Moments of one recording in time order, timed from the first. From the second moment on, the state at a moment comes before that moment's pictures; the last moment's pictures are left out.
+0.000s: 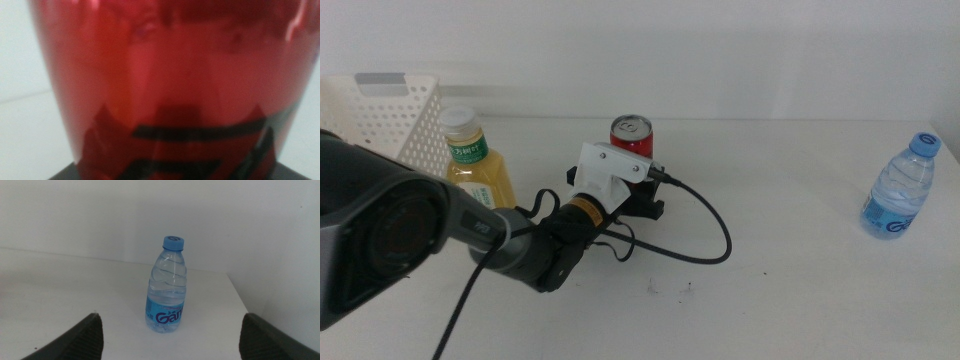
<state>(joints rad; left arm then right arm) -0.48 2.24 -1.05 0.08 -0.93 -0.10 -0.04 0.00 0.00 0.13 0.17 -0.25</state>
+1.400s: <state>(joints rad) -0.47 1.37 -0.91 0.14 0.17 -0.25 -0.04 0.00 0.00 0.13 0.17 -0.25</state>
